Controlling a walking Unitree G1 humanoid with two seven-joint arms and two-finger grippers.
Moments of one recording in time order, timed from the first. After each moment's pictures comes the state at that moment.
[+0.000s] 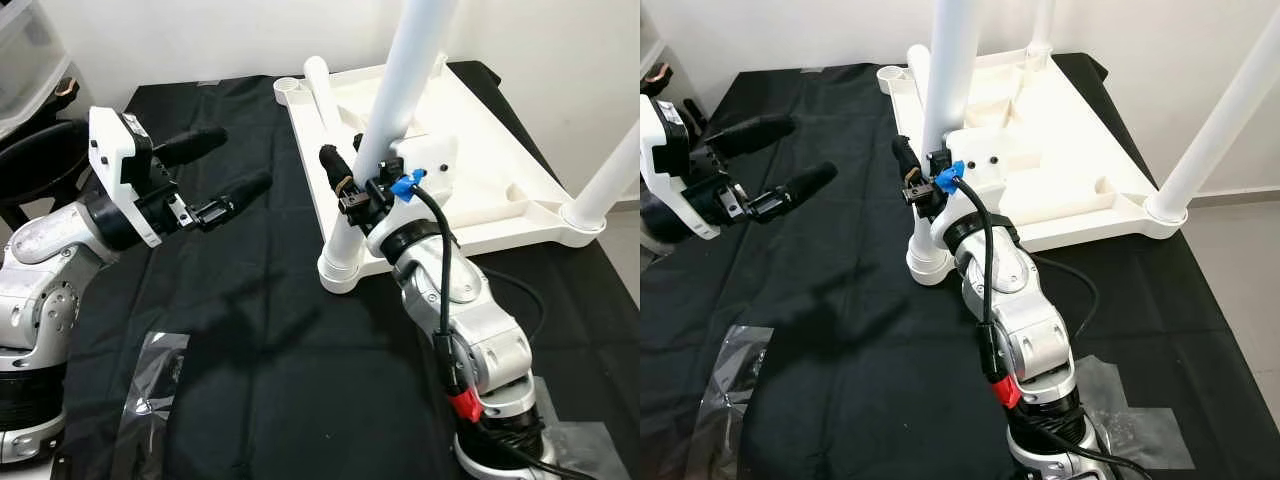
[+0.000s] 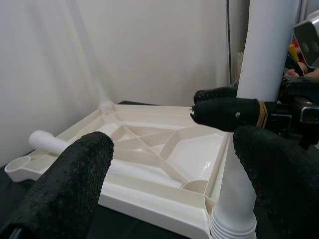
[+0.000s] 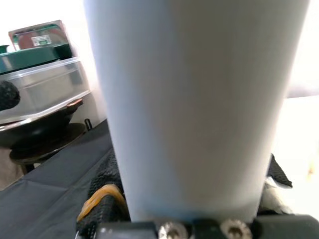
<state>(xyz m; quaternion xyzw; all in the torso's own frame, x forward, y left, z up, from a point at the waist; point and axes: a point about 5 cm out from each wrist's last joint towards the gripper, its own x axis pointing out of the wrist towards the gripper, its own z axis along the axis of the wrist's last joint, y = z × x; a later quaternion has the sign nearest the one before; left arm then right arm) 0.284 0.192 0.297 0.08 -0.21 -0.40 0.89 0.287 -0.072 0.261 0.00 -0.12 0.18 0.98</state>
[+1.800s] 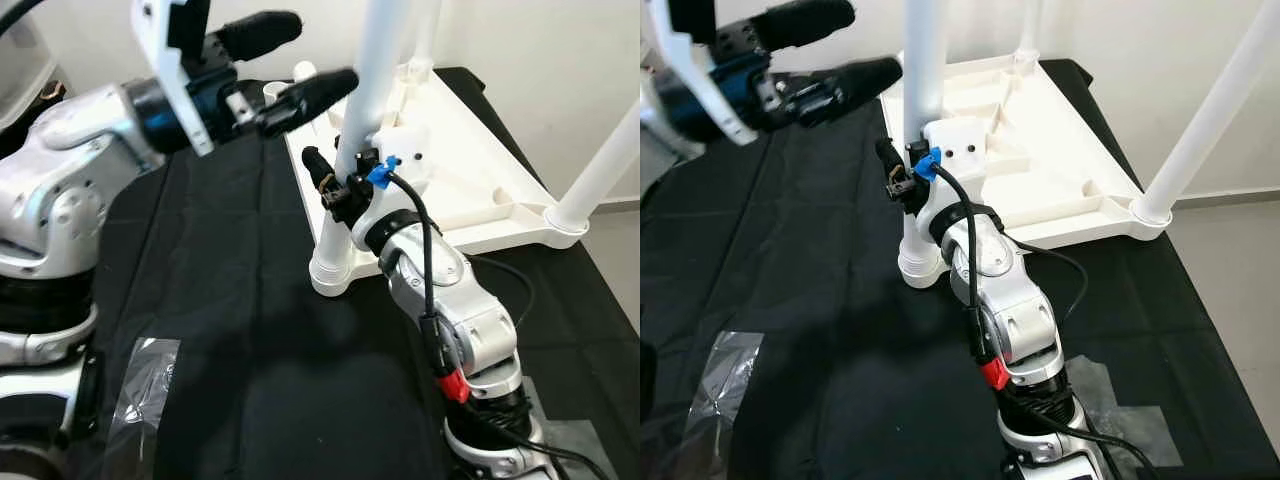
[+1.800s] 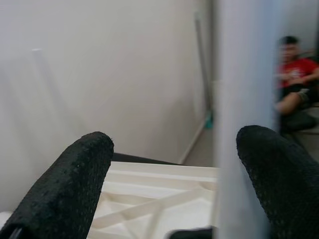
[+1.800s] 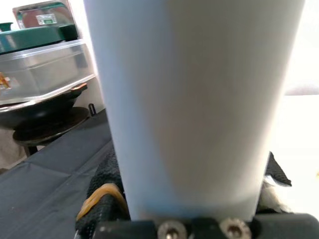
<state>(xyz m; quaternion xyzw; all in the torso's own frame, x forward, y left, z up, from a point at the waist) 0.298 0.131 0.393 0.06 -0.24 -0.43 0.87 0.295 -0.057 0.267 -0.02 -0.10 0.23 0.97</state>
